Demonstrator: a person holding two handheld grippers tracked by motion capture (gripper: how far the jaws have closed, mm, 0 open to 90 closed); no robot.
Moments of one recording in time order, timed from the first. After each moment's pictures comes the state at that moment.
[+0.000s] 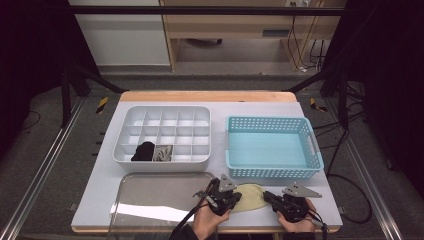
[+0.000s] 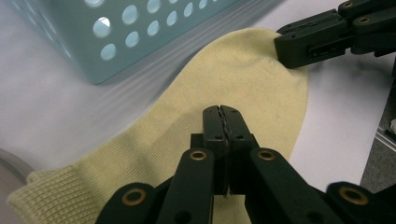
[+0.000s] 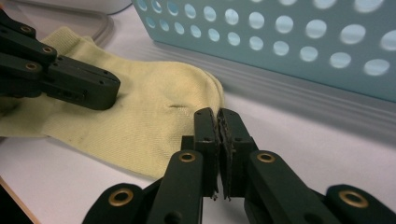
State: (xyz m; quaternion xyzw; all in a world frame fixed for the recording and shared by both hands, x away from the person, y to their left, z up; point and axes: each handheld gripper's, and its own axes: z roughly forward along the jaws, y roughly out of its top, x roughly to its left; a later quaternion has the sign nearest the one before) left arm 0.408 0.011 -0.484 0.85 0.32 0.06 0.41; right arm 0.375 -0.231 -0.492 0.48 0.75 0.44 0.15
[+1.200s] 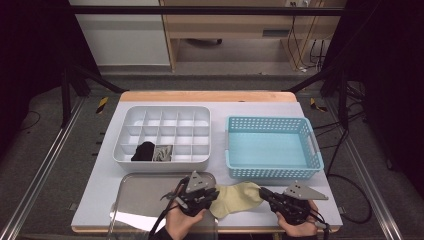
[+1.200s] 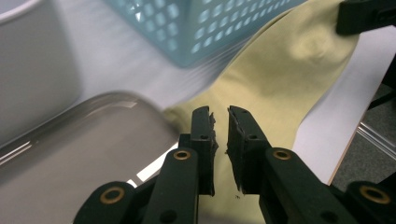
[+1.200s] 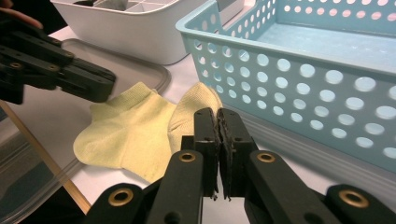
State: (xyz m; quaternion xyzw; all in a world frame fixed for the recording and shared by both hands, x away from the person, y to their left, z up) left arm 0.391 0.095 -0.453 0.83 0.36 0.09 0.43; right arm 0.361 -0.217 -0.452 0.42 0.74 0.50 0.17
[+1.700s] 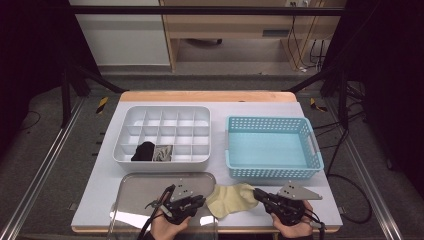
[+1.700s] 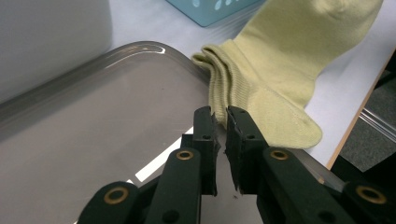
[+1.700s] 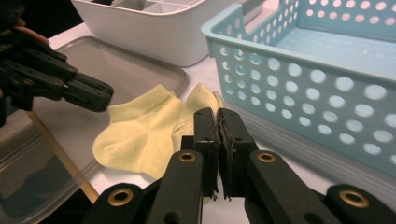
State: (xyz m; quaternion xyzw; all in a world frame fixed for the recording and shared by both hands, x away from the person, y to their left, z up) left arm 0.380 0.118 -0.470 0.83 0.35 0.09 0.42; right arm 0.360 -0.203 -0.447 0.40 0.75 0.50 0.16
